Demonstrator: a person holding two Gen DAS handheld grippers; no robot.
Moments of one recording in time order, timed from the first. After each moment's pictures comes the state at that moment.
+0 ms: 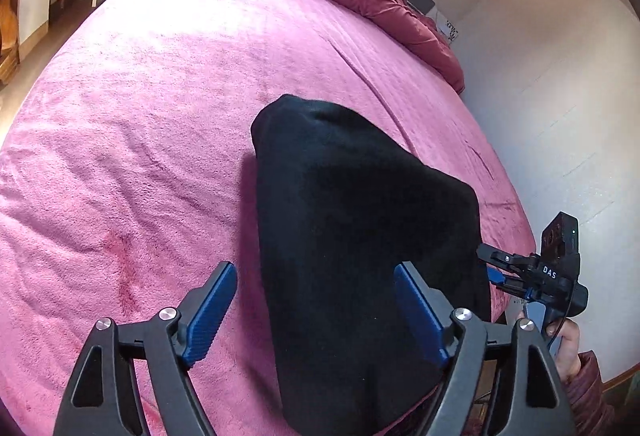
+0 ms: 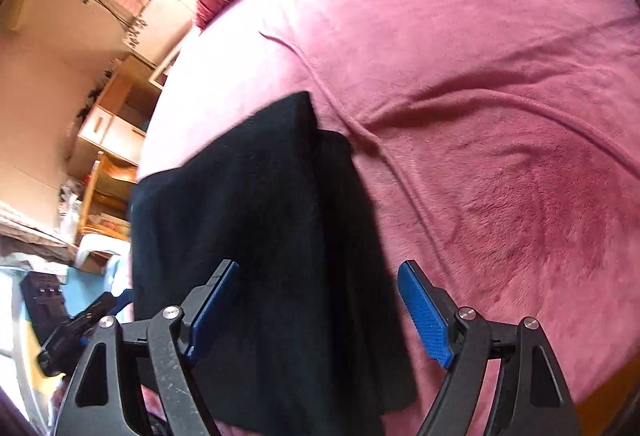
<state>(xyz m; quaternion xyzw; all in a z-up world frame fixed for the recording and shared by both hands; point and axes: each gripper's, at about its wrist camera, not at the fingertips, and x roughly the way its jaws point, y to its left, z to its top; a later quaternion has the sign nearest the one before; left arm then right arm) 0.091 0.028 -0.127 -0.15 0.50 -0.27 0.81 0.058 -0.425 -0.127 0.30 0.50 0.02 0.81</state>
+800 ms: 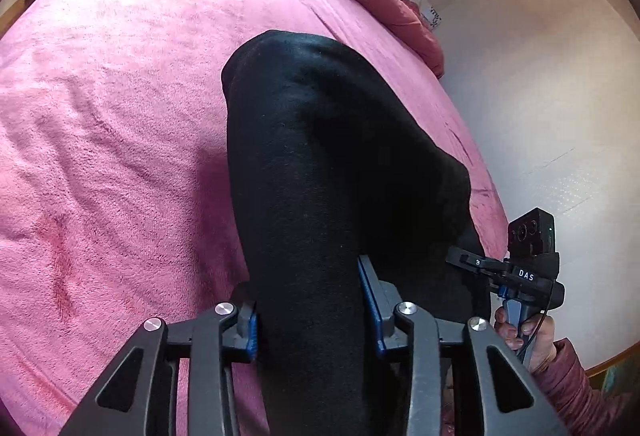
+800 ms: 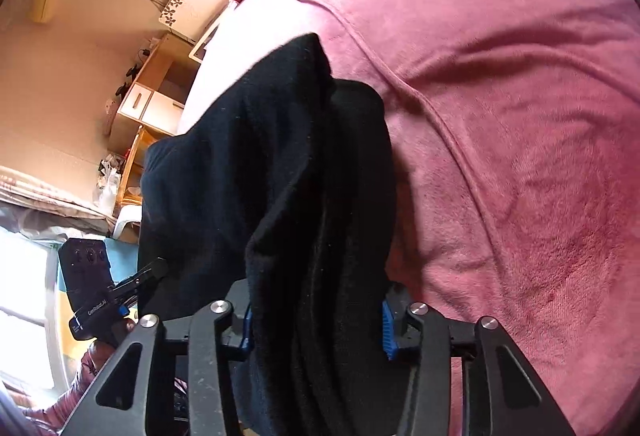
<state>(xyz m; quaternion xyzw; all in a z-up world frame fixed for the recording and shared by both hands) 0.107 -0.003 -0.158 -0.18 0.52 -0.32 0.77 0.064 -0.396 -0.144 0.33 0.50 0.12 0.79</state>
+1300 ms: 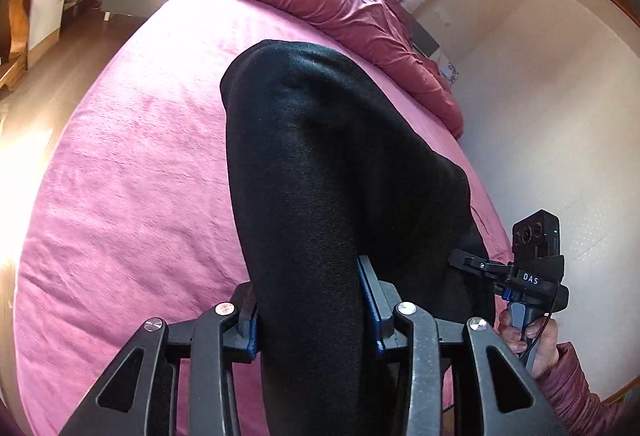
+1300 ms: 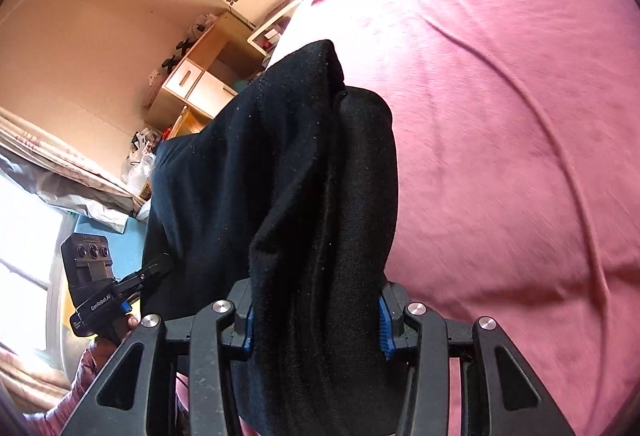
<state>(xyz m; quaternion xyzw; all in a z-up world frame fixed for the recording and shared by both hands) 0.186 0.079 -0.093 -0.20 0.46 -0.25 0.83 0.214 -0.289 -0.089 0.28 0.48 0.21 0.81</state>
